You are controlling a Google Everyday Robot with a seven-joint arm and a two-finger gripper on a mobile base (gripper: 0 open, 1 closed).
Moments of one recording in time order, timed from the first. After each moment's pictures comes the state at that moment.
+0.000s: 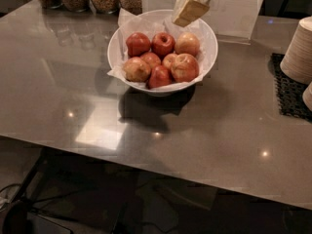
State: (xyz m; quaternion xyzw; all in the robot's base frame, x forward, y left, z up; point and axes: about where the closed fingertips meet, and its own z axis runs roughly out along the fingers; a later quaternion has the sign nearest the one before) arm 0.591 -0.066 1.033 -0.69 0.66 0.01 0.28
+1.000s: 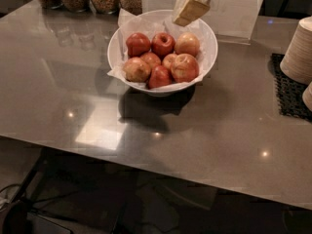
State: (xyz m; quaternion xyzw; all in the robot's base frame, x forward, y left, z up) arm 0.590 -0.066 1.035 -0.69 0.66 0.01 0.28
